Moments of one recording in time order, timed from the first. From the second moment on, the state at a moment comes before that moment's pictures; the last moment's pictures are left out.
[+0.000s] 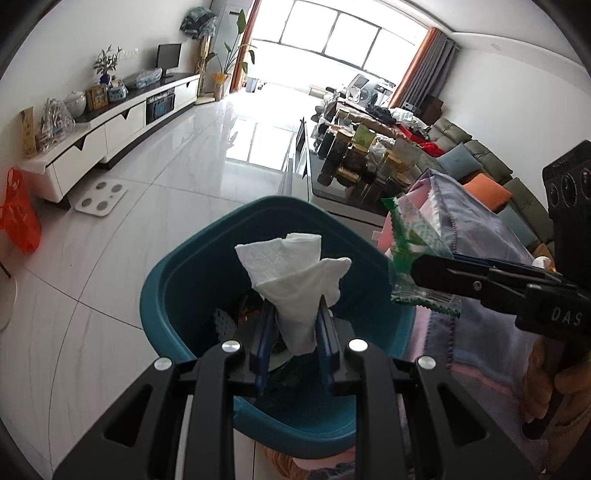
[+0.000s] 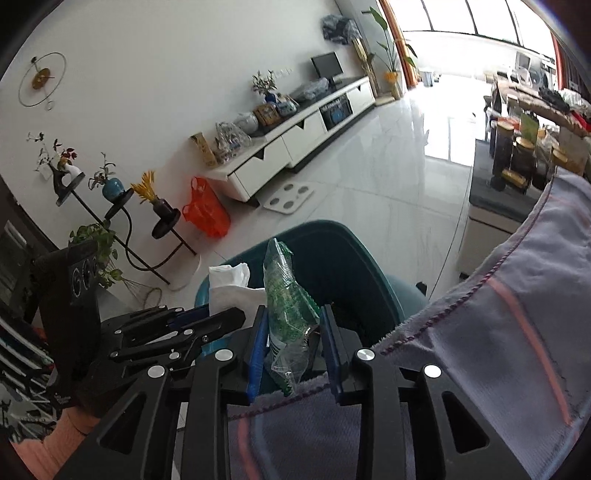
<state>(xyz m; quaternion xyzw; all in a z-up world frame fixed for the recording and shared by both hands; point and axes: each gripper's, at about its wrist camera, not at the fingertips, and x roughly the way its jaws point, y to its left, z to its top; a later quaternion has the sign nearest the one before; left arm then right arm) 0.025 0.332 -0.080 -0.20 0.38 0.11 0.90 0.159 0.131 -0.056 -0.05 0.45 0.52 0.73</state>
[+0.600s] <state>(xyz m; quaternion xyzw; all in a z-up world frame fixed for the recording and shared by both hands) 0.028 0.334 -0.094 -0.22 0.38 0.10 0.89 0.167 0.131 -0.061 -0.03 0.46 0.51 0.73</state>
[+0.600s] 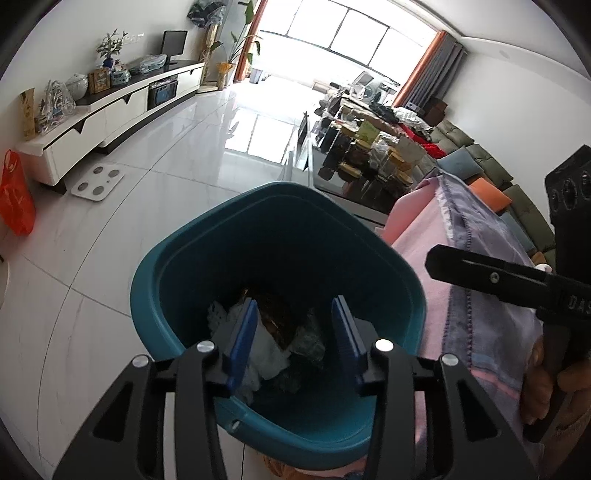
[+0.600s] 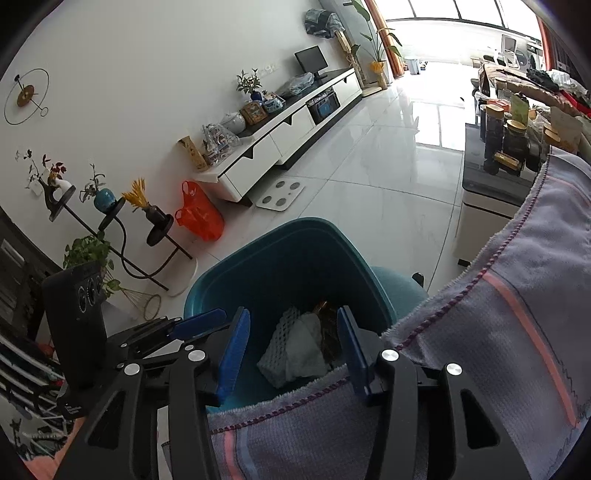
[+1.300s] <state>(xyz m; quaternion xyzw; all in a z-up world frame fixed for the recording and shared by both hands) 0.025 0.177 -0.010 -0.13 0.29 -0.10 0.94 0.145 -0.017 0.002 -0.01 0.36 0.49 0.80</state>
